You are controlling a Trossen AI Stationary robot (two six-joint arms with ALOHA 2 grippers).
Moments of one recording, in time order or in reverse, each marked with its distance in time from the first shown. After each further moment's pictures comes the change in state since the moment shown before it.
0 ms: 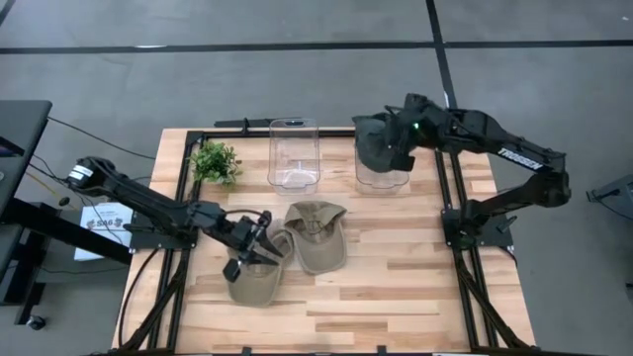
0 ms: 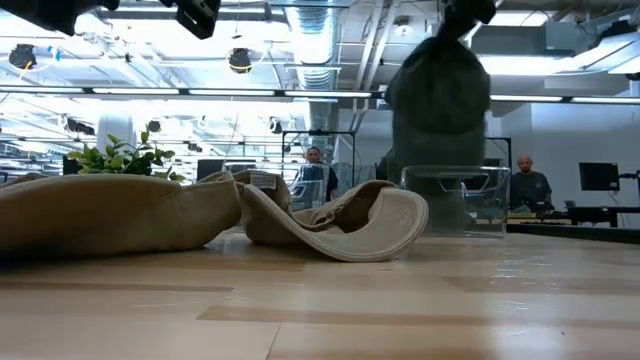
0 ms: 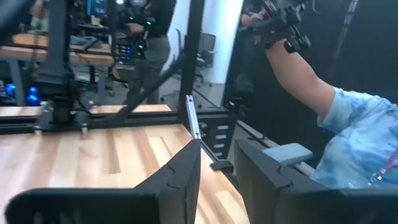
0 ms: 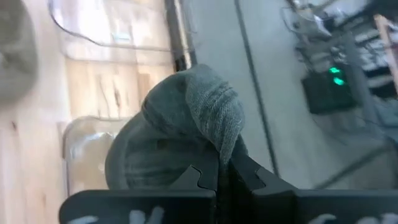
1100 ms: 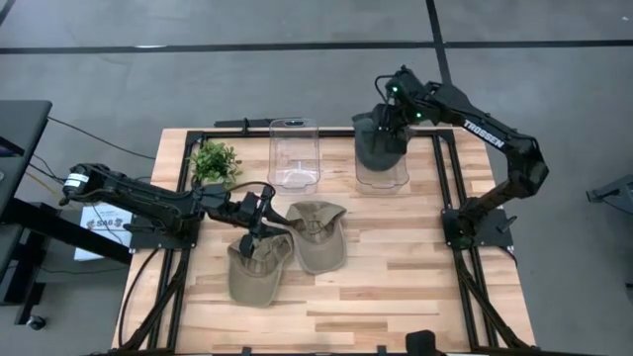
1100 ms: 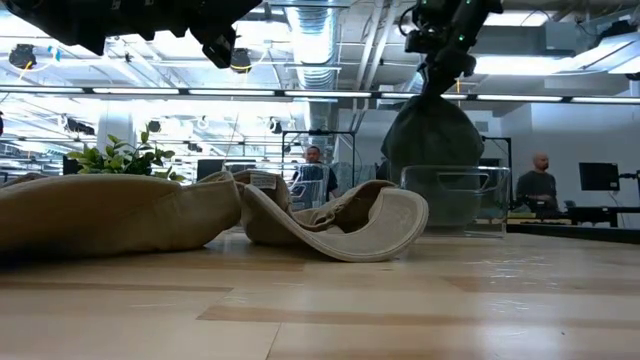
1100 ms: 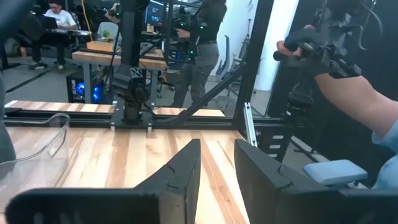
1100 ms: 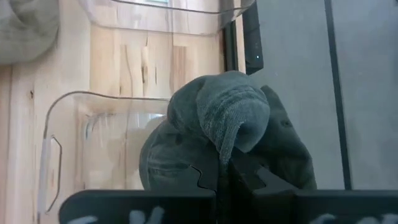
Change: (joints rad) left arm 0.207 0.006 -0.005 0.005 0.000 0.011; right arm -0.357 0.217 0.000 0.028 -0.444 -0.258
